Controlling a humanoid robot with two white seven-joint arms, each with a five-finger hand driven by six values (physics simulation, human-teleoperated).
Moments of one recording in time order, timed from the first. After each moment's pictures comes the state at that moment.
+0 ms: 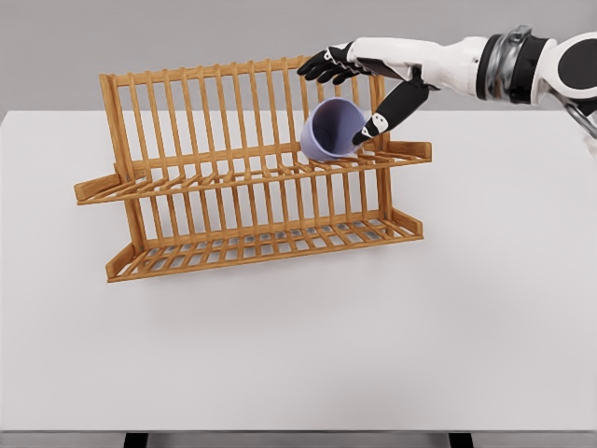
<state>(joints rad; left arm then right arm) -0.04 0.00 0.19 -0.01 -0.15 -0.05 -0.15 -1.12 -0.69 0.91 -1.58 -0.40 0.23 0.61</state>
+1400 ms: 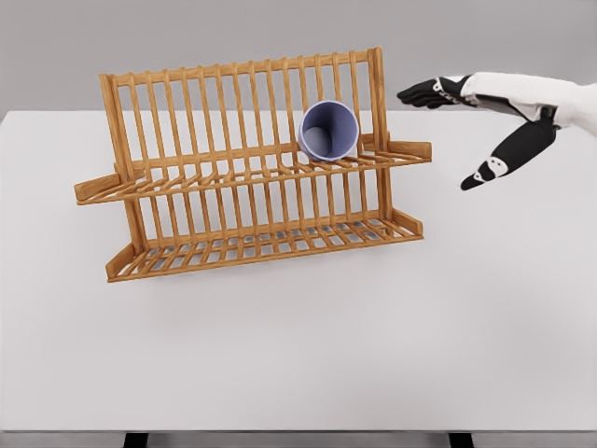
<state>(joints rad) -0.04 0.00 0.19 -0.01 -0.15 -0.05 -0.15 -0.96 -1.12 0.86 -1.76 -0.58 0.02 0.61</state>
